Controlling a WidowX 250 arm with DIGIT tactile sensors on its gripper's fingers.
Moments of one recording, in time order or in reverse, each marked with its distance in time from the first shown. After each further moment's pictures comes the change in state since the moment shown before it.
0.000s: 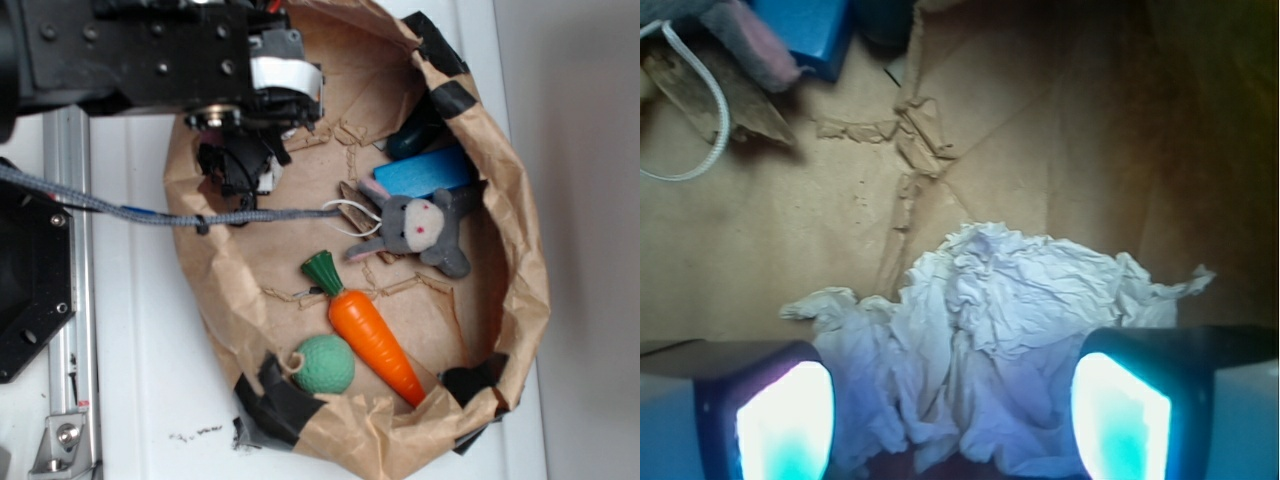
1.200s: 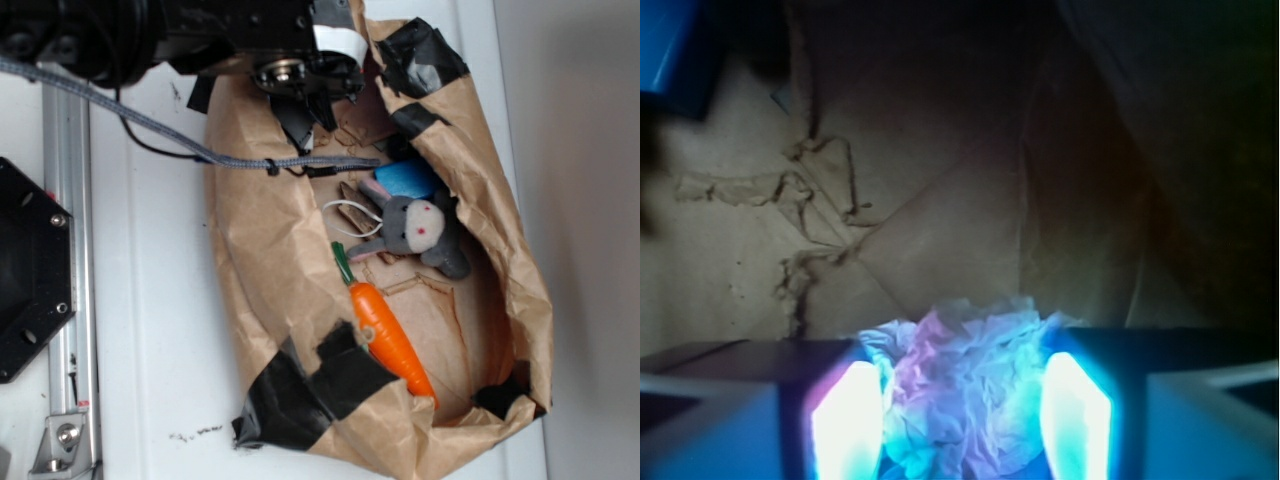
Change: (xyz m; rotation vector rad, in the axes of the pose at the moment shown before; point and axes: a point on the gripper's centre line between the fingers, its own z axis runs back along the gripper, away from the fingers) arm 0.023 0.010 -0.036 -0.039 -0.012 0.000
